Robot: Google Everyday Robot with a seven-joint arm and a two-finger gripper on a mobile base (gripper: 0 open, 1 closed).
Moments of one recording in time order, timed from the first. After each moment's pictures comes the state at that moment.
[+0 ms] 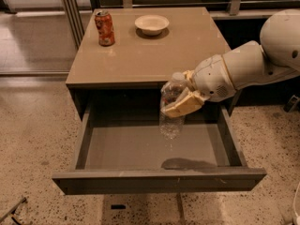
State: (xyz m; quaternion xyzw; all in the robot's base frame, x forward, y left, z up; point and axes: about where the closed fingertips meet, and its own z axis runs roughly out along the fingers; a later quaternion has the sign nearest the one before) arm 0.493 -0.056 0.875 -0.61 0.64 0.29 0.35
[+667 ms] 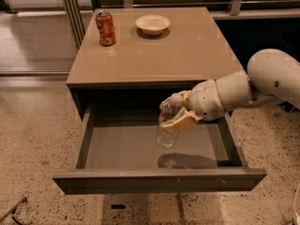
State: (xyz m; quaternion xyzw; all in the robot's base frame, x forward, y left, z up) arm 0.502 -0.056 0.808 -0.61 0.63 0.30 0.37
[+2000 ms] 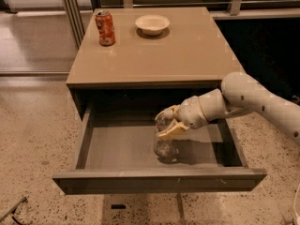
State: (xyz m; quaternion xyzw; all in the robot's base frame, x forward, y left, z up) arm 0.550 -0.047 0.702 -0.63 0.62 0.32 0.35
